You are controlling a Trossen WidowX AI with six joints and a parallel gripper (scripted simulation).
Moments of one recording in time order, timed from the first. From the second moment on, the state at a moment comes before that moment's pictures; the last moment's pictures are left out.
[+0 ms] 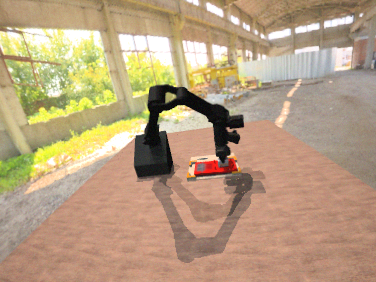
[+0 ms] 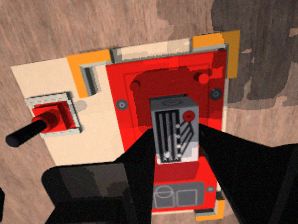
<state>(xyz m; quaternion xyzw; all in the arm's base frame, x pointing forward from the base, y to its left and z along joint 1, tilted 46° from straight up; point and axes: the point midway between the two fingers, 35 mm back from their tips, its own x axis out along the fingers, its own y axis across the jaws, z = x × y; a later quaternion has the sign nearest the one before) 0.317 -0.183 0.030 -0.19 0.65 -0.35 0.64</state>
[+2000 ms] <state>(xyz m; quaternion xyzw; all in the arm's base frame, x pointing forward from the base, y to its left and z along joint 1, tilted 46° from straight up) 0.314 -0.186 0.026 -0.19 0.66 -0.35 0.64</state>
